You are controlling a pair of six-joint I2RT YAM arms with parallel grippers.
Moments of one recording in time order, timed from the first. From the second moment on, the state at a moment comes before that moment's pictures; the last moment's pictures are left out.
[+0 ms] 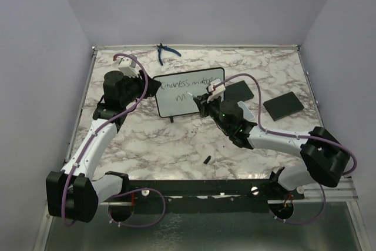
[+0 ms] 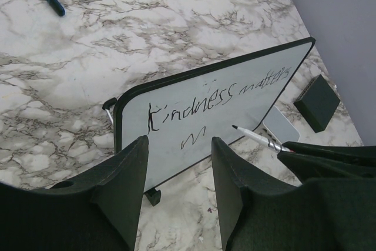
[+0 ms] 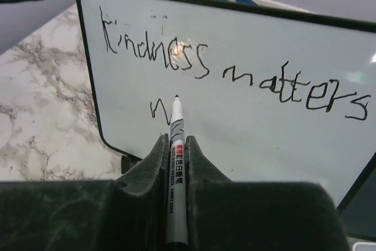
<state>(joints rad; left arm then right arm) -0.18 1.11 0.84 0.02 0.35 -0.41 0.88 1.46 0.71 0.65 0.29 0.08</state>
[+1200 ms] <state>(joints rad) -0.18 1.11 0.84 0.02 0.35 -0.41 0.88 1.55 0.73 0.64 0.33 0.05</state>
